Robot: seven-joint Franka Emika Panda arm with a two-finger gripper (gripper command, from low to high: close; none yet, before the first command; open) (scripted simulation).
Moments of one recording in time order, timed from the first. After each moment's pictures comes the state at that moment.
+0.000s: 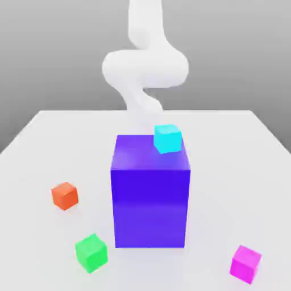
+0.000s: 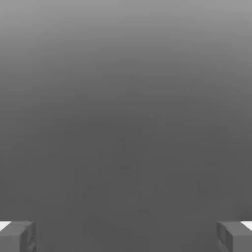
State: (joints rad) arm 0.03 -0.71 0.01 -2.31 0.00 2.33 0.76
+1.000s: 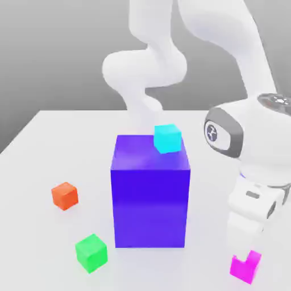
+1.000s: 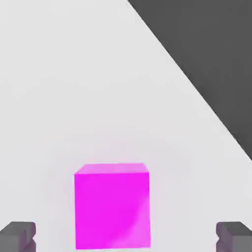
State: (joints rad) arm 0.30 0.39 0.13 -2.39 -0.14 2.78 0.40
